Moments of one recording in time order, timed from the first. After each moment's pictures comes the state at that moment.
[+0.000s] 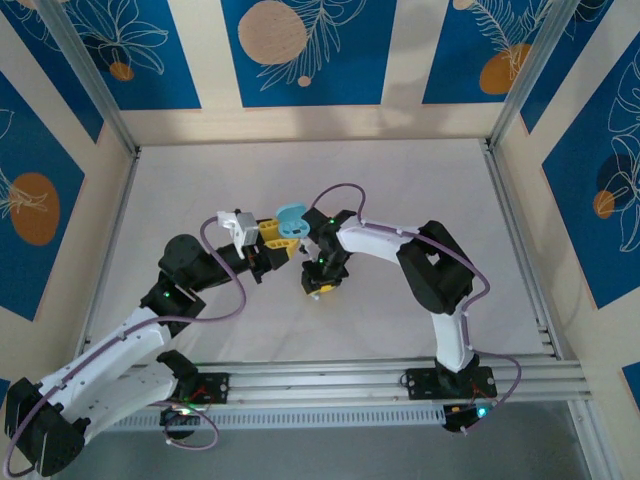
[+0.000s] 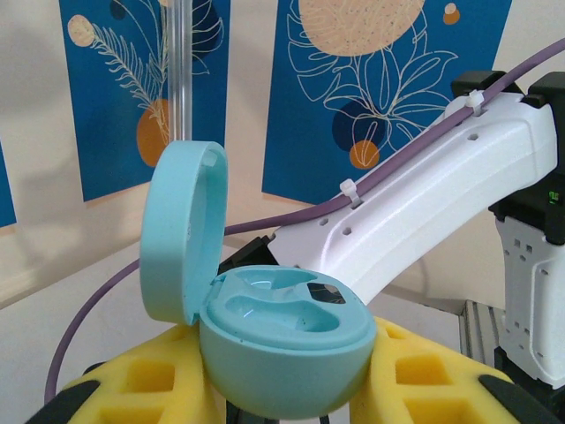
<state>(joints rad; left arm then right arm) -0.65 0.84 0.63 0.34 0.49 -0.15 0.77 2.00 1.38 -0.88 -0.36 0.39</state>
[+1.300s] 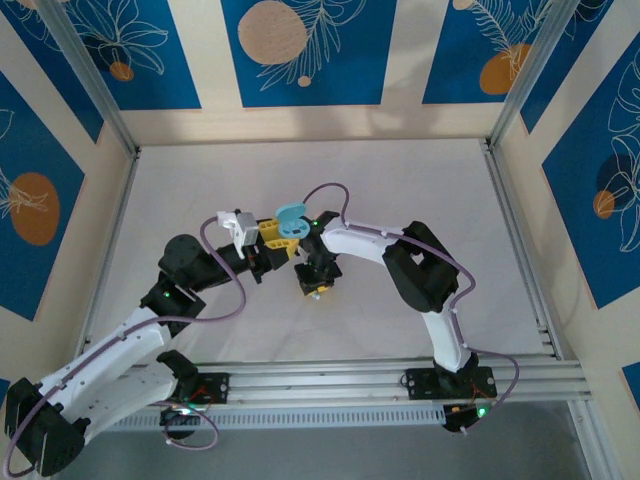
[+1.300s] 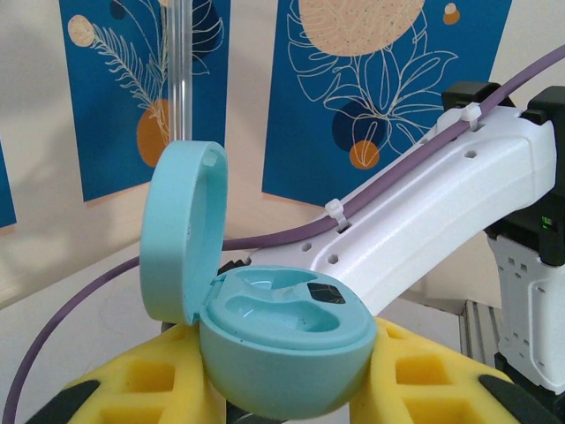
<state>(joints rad) -0.65 0.84 0.63 0.34 0.49 -0.15 0.84 2.08 1.51 -0.99 -0.20 0.43</state>
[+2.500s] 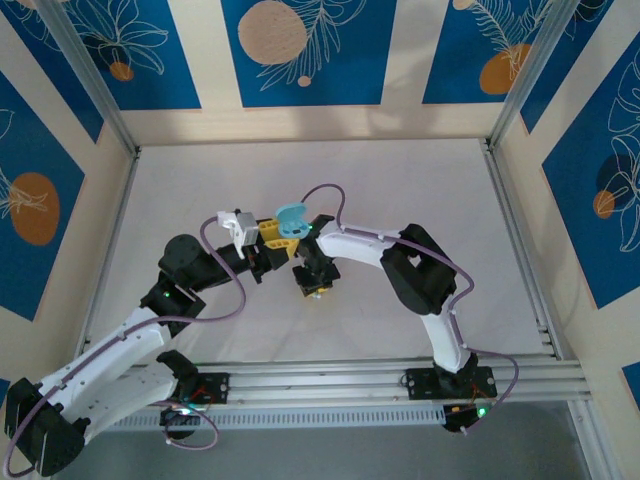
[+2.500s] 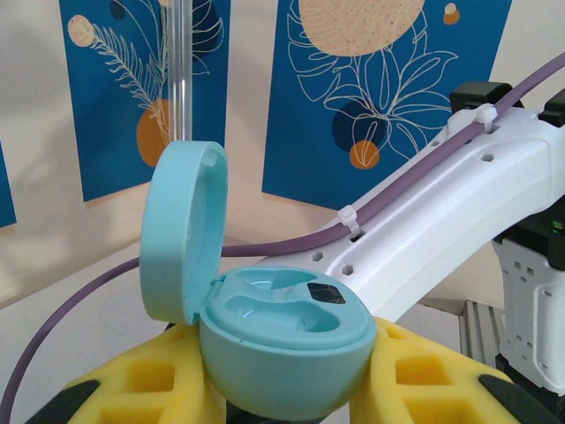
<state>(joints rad) -0.65 0.84 0.63 0.34 0.49 -0.15 0.87 2.09 1.52 -1.00 -0.12 0.49</state>
